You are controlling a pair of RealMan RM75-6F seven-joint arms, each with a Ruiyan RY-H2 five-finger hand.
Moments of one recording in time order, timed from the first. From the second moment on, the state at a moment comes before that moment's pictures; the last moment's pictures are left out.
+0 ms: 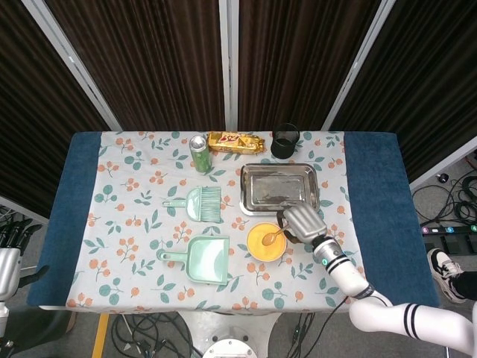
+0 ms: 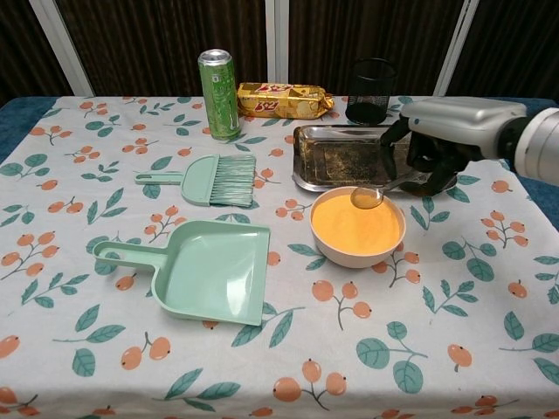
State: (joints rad) left arm -0.03 -1.20 -0.05 -1.44 1.48 1.54 0.00; right arm 0.73 -1.46 0.18 -1.62 -1.01 0.85 -0.50
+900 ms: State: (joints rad) left arm -0.03 -1.23 -0.05 -1.37 1.48 1.53 -0.07; right arm 0.79 -1.46 0.11 -1.64 -0.96 0.90 -0.58
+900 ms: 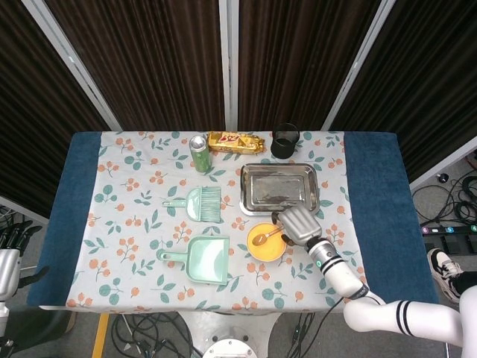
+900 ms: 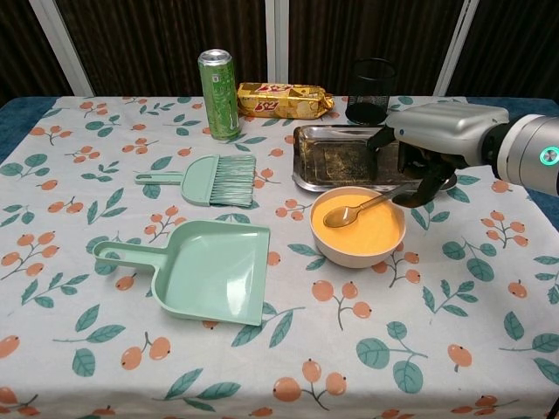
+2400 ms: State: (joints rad) left arm -0.02 -1.24 -0.04 -1.35 1.48 1.53 -0.11; right arm 0.89 -1.46 0.06 -1.62 -1.00 0.97 -0.85
